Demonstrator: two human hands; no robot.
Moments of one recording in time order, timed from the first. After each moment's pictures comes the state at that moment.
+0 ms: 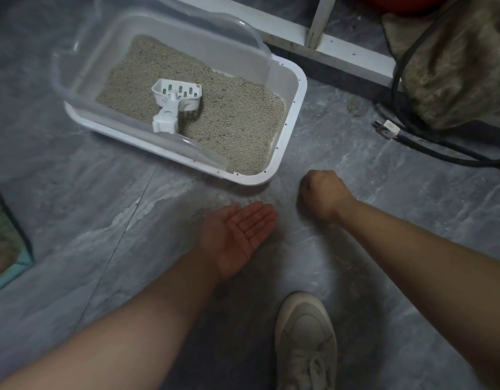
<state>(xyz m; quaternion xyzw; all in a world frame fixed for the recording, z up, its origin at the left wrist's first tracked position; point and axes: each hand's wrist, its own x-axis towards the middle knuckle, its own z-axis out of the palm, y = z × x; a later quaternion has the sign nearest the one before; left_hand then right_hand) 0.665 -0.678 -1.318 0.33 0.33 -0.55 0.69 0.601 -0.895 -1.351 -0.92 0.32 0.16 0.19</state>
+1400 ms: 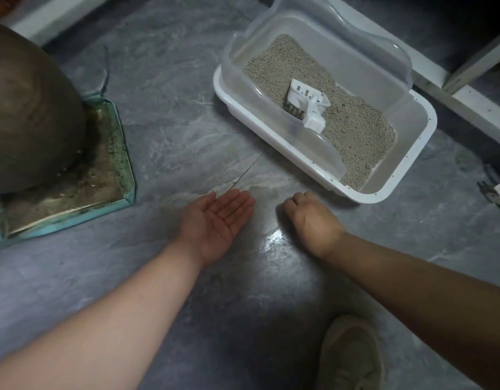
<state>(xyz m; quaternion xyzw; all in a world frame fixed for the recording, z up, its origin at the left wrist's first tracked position) 0.741 -0.507 -1.323 0.29 0.37 -0.36 0.80 0.678 -0.718 -1.341 -0.99 -0.09 0.11 0.07</state>
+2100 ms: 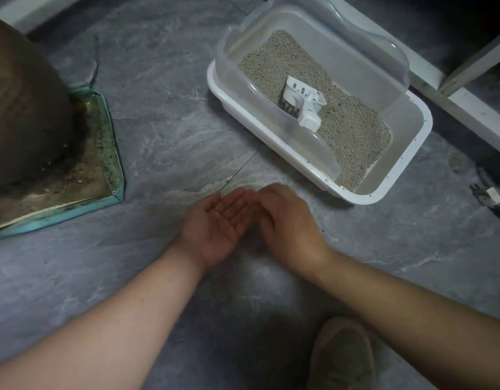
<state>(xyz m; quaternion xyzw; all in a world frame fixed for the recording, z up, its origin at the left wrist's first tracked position) 0.735 -0.522 -1.330 0.26 0.36 -0.38 0.81 0.679 -0.668 -1.285 -0.93 -0.03 -0.03 0.35</state>
